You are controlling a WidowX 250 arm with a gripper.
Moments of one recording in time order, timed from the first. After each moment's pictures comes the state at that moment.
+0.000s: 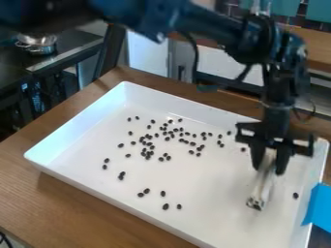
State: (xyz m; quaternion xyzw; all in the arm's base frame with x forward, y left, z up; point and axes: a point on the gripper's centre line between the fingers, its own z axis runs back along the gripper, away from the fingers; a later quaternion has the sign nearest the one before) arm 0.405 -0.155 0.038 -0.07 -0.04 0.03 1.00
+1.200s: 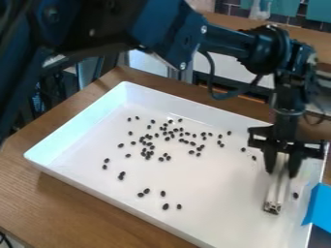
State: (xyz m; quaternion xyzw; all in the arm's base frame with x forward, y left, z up) arm 0.429 -0.146 0.026 -0.06 -0.04 0.06 1.00
